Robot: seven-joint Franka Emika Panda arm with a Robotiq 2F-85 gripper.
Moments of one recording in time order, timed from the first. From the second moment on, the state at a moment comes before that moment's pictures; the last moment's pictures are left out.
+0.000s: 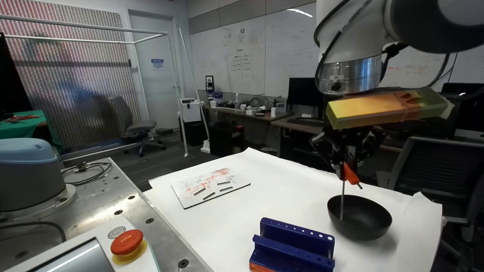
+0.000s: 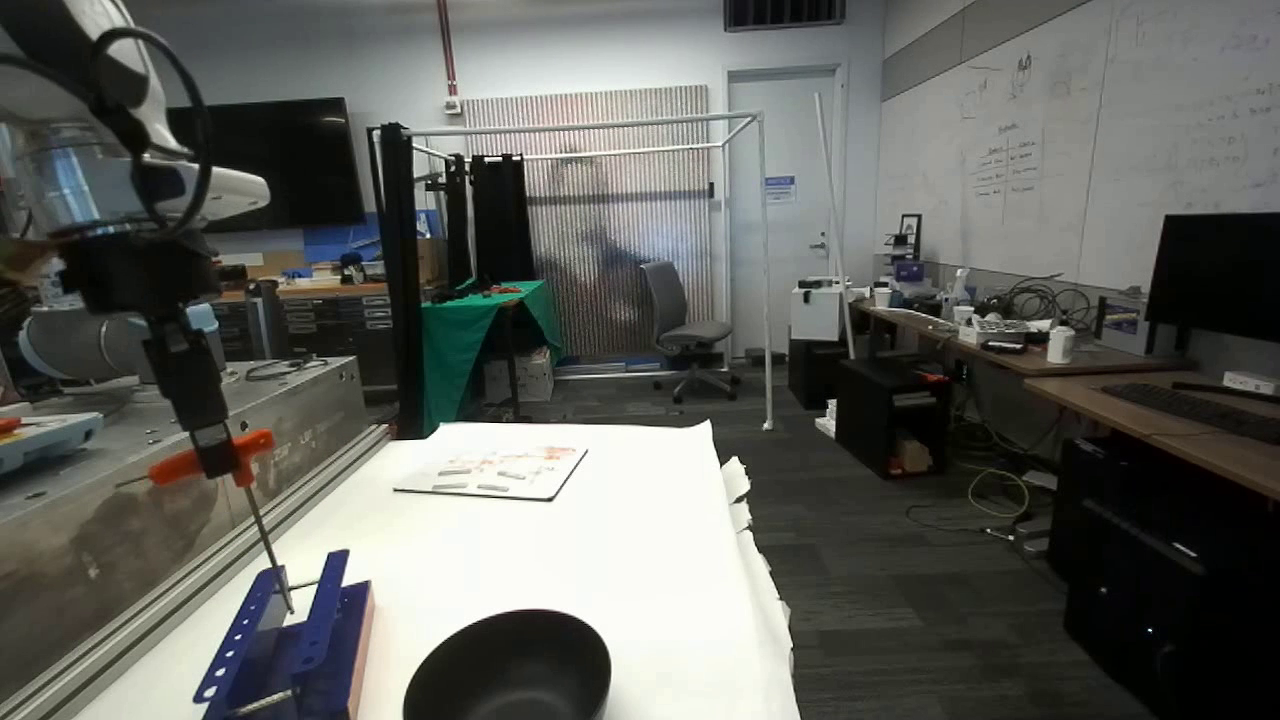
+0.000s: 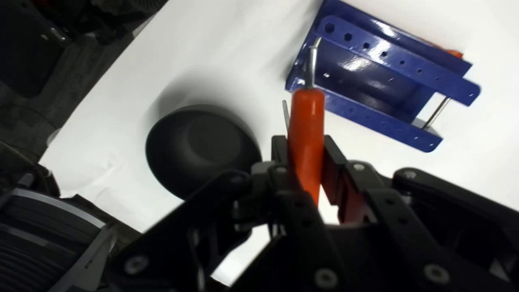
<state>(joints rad) 0.19 -0.12 0.15 -2.22 -0.18 1.98 1.19</state>
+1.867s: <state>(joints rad) 0.07 0.14 0.06 -2.10 -0.18 2.11 0.65</state>
